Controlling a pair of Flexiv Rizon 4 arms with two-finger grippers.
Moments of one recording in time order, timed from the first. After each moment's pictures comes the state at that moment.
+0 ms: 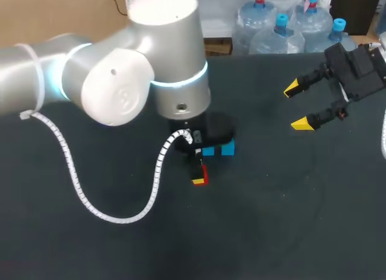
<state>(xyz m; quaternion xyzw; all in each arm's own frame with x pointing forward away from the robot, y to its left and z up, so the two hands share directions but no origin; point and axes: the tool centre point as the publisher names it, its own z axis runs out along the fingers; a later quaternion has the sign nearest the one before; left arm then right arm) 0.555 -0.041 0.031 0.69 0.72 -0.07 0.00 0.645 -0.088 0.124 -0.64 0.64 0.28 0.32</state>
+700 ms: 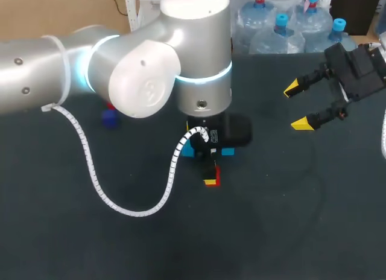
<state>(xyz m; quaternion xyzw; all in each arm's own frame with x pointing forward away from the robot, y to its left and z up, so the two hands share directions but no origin) 0.553 -0.066 0.031 0.72 0.69 -0.07 -0.02 0.645 -0.088 0.124 -0.64 0.64 0.28 0.32</state>
